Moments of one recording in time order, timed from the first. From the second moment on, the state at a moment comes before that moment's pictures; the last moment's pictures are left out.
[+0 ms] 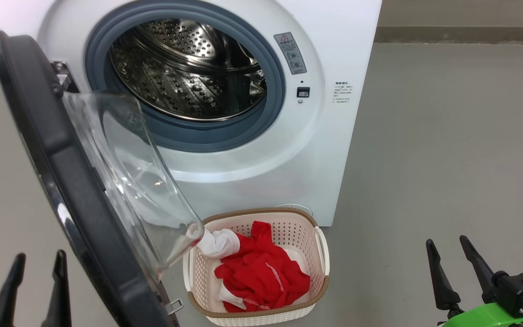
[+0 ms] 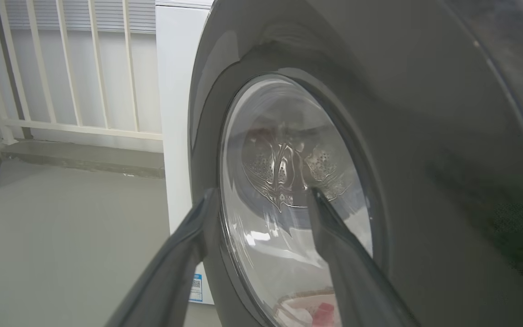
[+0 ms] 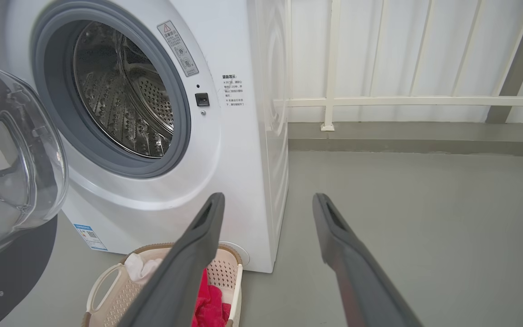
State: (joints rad) left arm 0.11 0.22 0.16 -0.01 -0.42 -0.11 -0.24; right arm 0.06 -0.06 -0.07 0.24 0.25 0.13 -0.26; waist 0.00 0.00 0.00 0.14
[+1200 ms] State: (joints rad) left arm 0.13 0.10 0.17 0.03 -0.23 -0.13 -0.25; right arm 0.06 -0.06 -0.08 0.25 0.25 0.13 -0.26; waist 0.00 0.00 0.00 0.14
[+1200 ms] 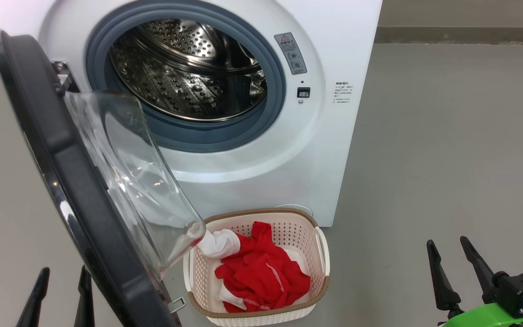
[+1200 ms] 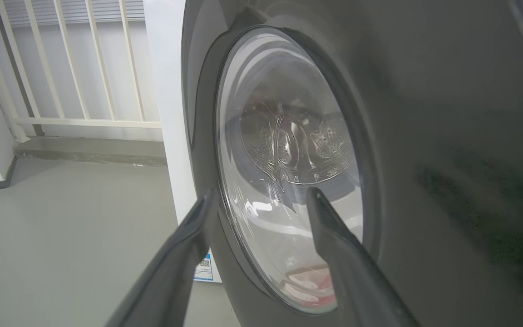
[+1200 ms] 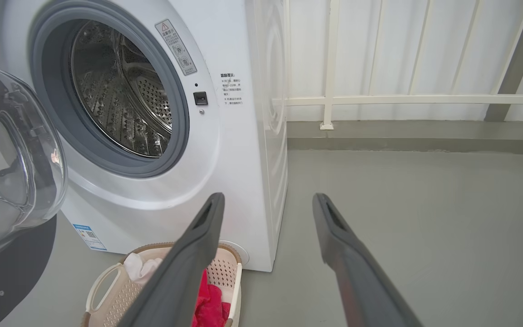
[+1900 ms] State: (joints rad) left arm 0.02 0.05 0.28 -0.02 -0.87 -0.11 -0.06; right arm 0.06 -0.06 -0.06 0.25 0.24 0.13 -0.26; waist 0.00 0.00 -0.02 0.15
